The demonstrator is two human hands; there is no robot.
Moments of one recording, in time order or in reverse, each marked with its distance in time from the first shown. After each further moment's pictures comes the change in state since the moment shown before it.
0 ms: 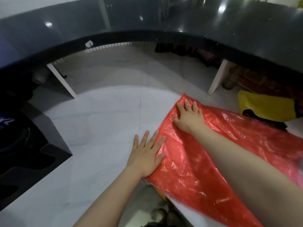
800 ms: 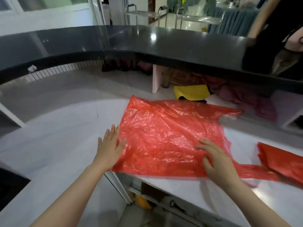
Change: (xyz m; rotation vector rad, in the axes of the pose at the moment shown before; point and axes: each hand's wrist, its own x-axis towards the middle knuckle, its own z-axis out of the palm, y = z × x) left_hand -0.010 -0.001 -0.023 -0.365 0.156 0.059; right_hand -0.313 0.100 0.016 0.369 0.547 0.147
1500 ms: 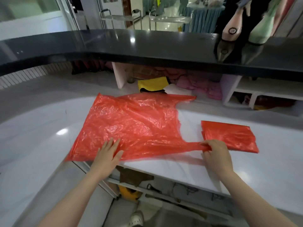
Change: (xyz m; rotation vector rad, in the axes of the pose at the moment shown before) left_hand -0.084 0.094 0.079 0.184 -0.190 0.085; right_hand -0.100 0.127 -0.074 -0.084 0.135 0.328
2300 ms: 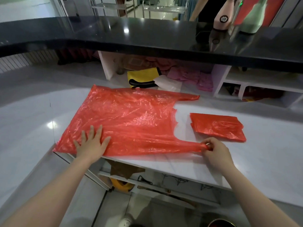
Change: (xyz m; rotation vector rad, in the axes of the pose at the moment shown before) left_hand 0.027 0.002 0.005 0.137 0.013 -0.257; right_hand -0.013 0.038 -0.022 0.243 -0.150 0.298
